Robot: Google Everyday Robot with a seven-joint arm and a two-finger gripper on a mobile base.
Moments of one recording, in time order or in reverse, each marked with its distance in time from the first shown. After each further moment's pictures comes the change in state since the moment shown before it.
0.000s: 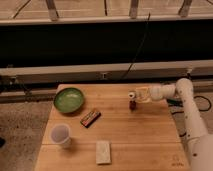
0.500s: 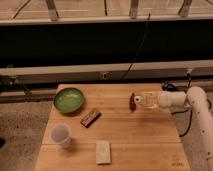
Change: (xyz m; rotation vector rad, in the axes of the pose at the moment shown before) arm -0.037 0.030 -0.045 0.070 0.024 0.068
